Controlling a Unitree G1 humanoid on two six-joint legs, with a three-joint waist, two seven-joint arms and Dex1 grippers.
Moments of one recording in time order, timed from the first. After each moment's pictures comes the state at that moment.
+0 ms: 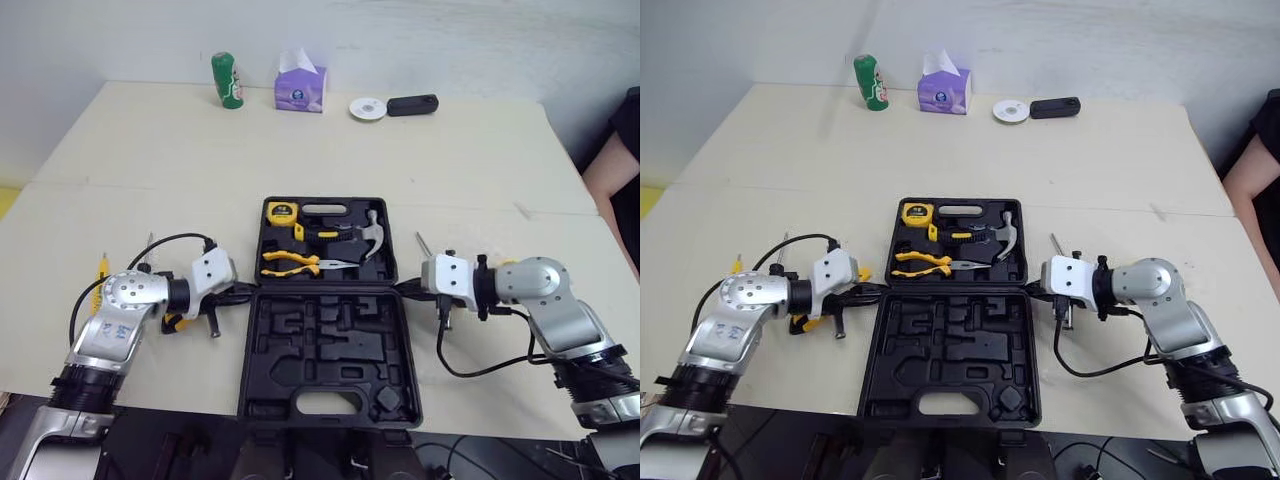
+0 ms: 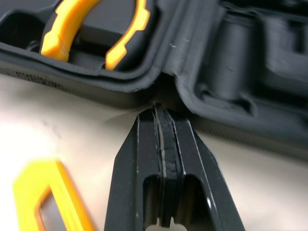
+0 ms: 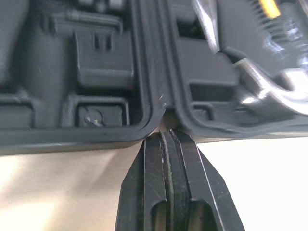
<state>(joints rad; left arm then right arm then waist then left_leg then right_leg) -0.32 0.76 -0.01 0.04 -0.20 0.19 -1.09 -0.45 -0.79 0.13 0.06 0.09 -0.05 1.21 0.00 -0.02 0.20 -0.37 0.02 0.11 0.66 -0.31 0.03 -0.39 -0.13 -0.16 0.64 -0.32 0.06</state>
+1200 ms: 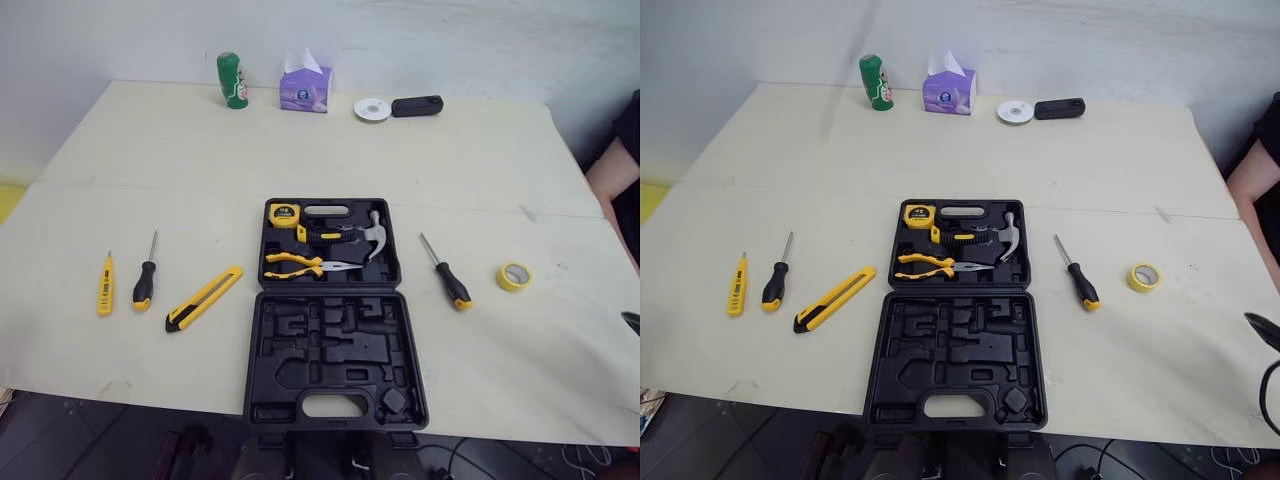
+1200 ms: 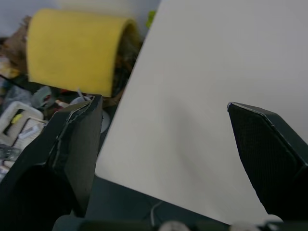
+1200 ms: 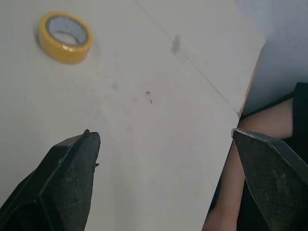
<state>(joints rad) -0.06 1.22 0.75 1.23 -0.33 -0.16 -0.69 0.10 -1.03 -0.71 0.69 0.24 -0.50 1.10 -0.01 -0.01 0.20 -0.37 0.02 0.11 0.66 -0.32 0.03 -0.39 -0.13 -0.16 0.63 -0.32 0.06</state>
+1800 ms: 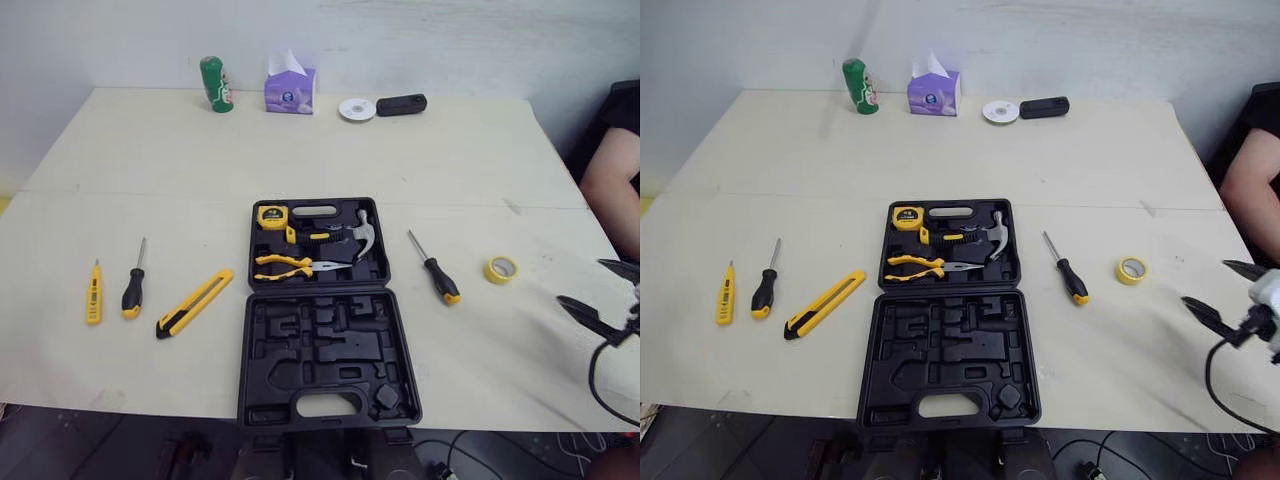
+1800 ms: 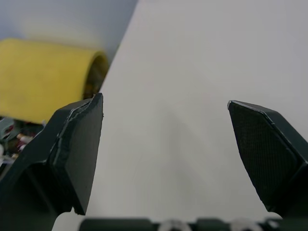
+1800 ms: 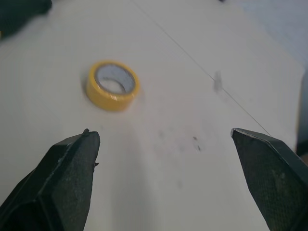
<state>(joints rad) -0.23 1.19 0.68 1.12 -0.35 -0.04 -0.79 -0.09 -0.92 -0.47 0.48 0.36 -0.31 1.11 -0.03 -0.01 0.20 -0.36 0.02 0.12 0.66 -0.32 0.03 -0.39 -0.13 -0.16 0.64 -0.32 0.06</state>
